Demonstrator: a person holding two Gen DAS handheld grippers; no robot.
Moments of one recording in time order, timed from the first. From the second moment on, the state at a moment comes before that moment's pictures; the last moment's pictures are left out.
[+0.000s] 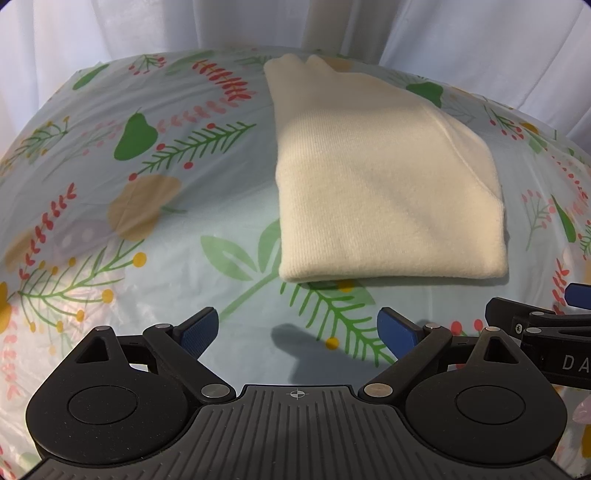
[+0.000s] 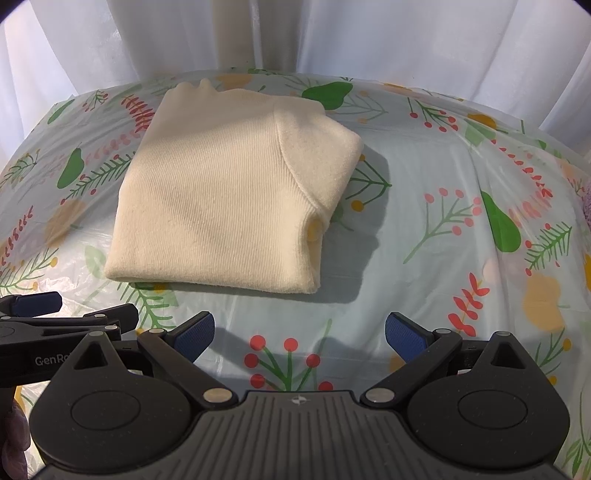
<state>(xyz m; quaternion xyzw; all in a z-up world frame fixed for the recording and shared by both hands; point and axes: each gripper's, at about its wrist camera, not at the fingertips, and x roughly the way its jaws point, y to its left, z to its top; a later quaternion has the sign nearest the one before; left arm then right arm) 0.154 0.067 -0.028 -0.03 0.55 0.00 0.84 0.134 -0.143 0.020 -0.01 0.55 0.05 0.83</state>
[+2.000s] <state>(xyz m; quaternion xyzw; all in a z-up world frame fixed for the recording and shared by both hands) 0.155 0.062 -0.033 0.00 0.55 0.01 0.84 0.136 -0.141 0.018 -0.02 0.55 0.04 0.84</state>
